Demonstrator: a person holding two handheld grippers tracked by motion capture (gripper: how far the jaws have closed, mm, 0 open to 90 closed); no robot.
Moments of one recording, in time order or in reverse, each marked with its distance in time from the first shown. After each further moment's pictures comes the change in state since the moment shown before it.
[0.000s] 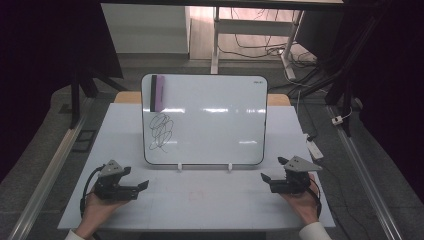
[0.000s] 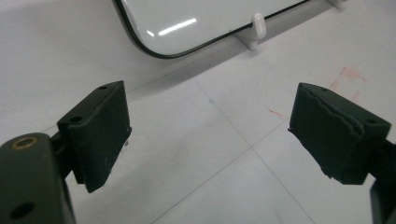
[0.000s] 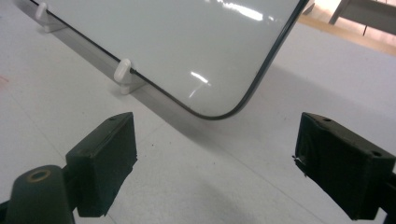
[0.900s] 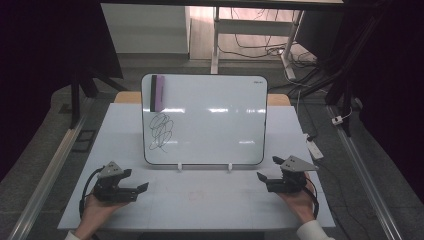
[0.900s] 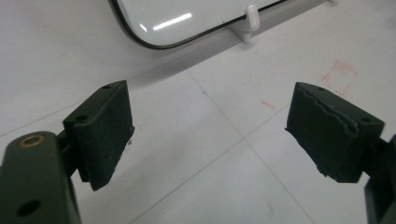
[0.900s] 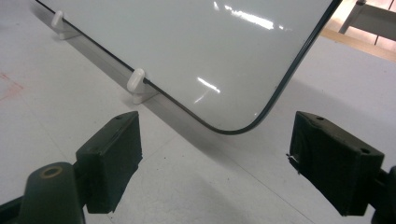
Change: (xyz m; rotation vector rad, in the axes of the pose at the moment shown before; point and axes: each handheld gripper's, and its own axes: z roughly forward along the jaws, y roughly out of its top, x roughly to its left) left arm -0.002 -0.001 -0.002 0.017 -0.021 -0.009; right arm 0.005 0.002 0.008 -0.023 0.037 -0.007
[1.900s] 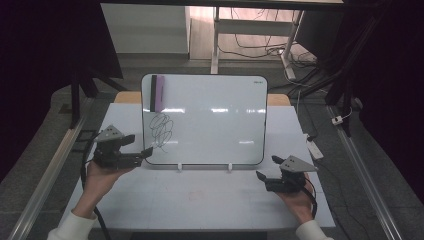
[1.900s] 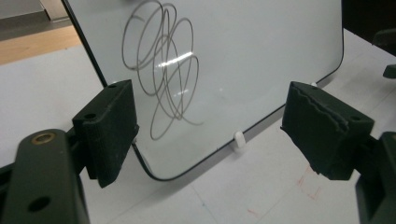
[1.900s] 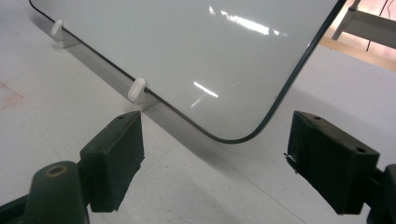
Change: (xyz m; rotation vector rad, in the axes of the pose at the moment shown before) left arm -0.005 0.106 -0.031 -0.133 0.039 0.021; right arm 0.005 0.004 0.000 -0.020 -0.018 0.000
